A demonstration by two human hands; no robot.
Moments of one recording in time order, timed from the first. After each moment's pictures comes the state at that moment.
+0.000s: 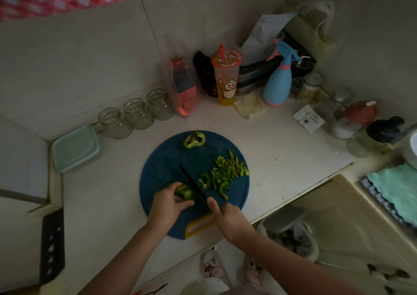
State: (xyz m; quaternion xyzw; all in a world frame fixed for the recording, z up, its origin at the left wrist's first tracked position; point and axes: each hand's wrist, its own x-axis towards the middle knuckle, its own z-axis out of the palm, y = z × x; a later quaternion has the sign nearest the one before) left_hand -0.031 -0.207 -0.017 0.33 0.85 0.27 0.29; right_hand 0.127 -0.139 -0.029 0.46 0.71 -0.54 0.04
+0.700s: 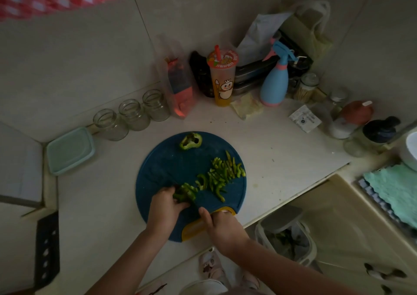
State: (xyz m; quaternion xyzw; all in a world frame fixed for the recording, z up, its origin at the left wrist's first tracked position) left_hand -0.023 -0.200 -0.018 0.35 0.88 0.23 0.24; right_hand 0.129 -0.153 -0.031 0.42 0.76 -0.48 0.05
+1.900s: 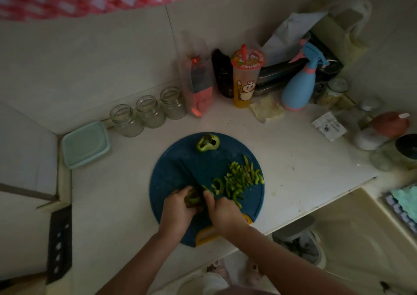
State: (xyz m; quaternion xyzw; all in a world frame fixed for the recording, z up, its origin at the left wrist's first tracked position) left_hand -0.038 -0.205 -0.022 0.34 0.87 0.23 0.27; right_hand 0.073 -0.132 -0.038 0.45 0.75 -0.48 0.07
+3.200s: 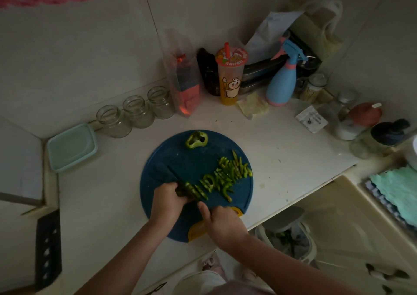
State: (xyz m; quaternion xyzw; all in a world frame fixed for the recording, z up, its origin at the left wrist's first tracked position) left_hand -0.042 -0.196 -0.015 0.33 0.88 0.25 0.25; right_hand 0.104 -0.155 -0.025 0.43 0.79 -0.45 0.05
